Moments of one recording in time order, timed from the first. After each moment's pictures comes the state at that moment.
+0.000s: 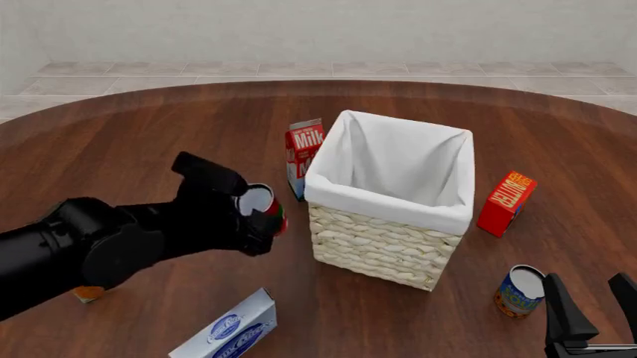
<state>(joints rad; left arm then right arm) -0.62 1.26 -0.82 0.28 -0.10 0.00 0.03 0.00 -0.02 0.00</state>
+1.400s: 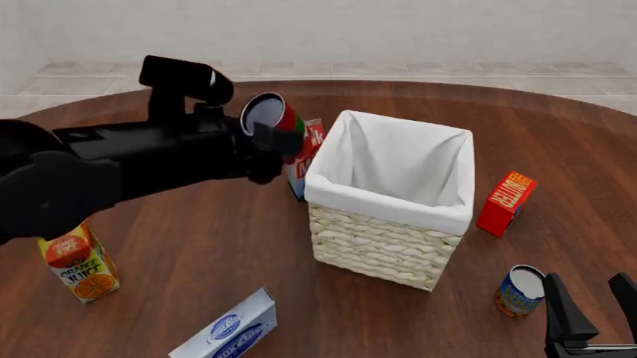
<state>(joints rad) -0.71 1.19 -1.12 0.38 -0.17 0.00 0.03 0.00 -0.02 0.00</state>
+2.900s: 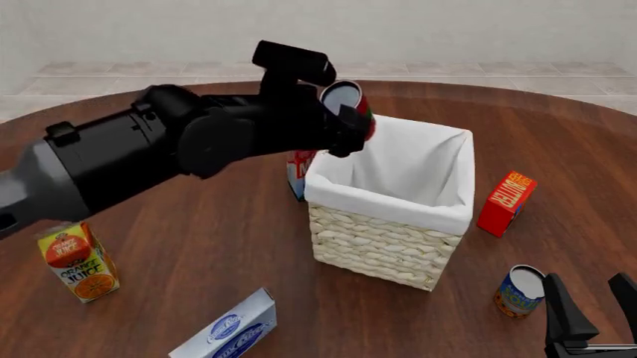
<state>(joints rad) -0.75 1.55 -1.41 0.33 -0.10 0.00 0.03 0.00 -0.02 0.00</state>
